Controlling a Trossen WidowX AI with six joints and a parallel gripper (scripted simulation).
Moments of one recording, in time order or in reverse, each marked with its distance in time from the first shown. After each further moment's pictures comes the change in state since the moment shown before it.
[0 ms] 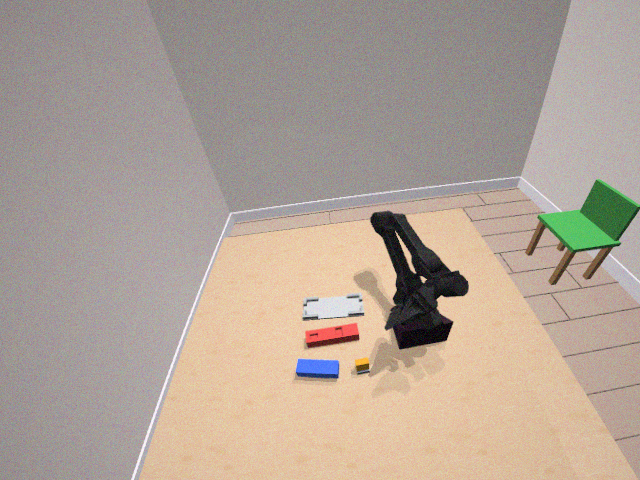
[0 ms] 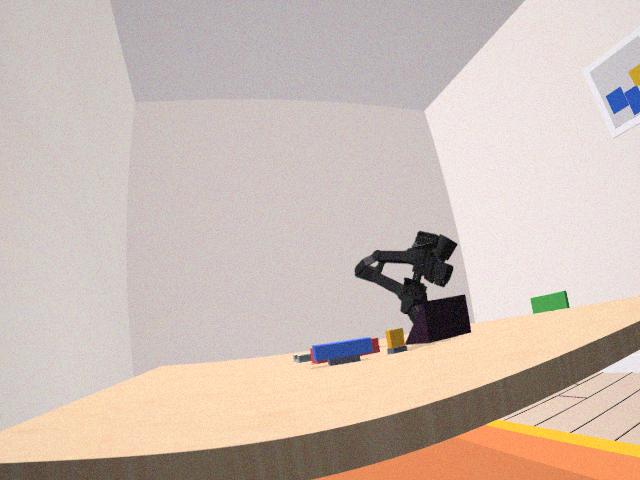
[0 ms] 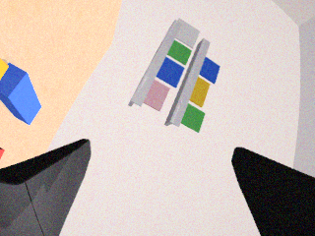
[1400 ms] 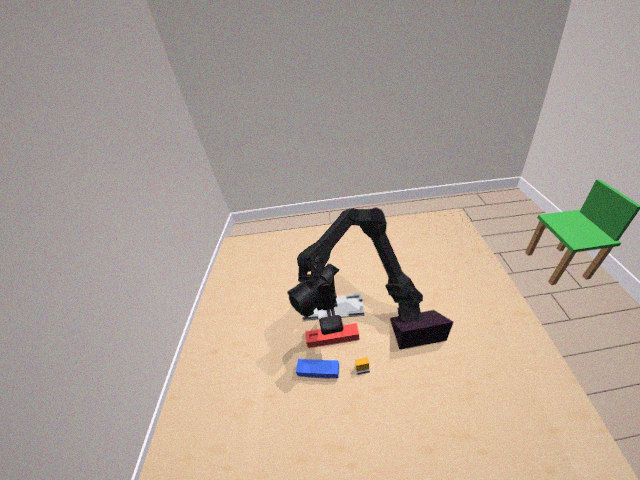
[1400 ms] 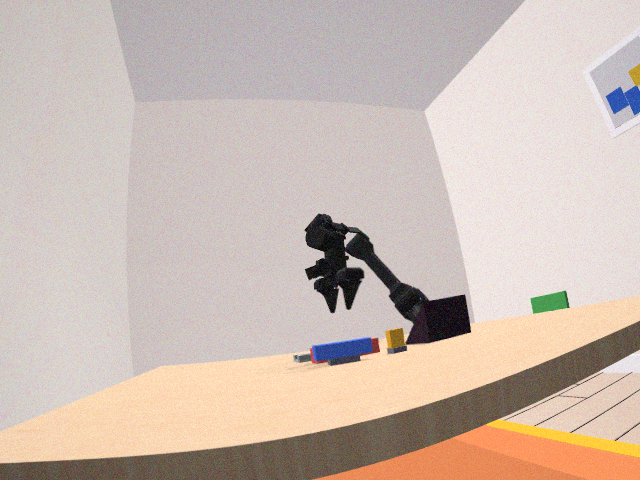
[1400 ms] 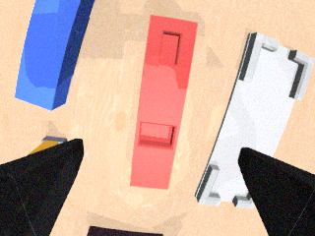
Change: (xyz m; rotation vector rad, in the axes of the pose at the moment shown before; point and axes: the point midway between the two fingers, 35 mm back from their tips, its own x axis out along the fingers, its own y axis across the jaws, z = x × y) arm 0.112 0.137 -0.144 1.869 1.416 1.293
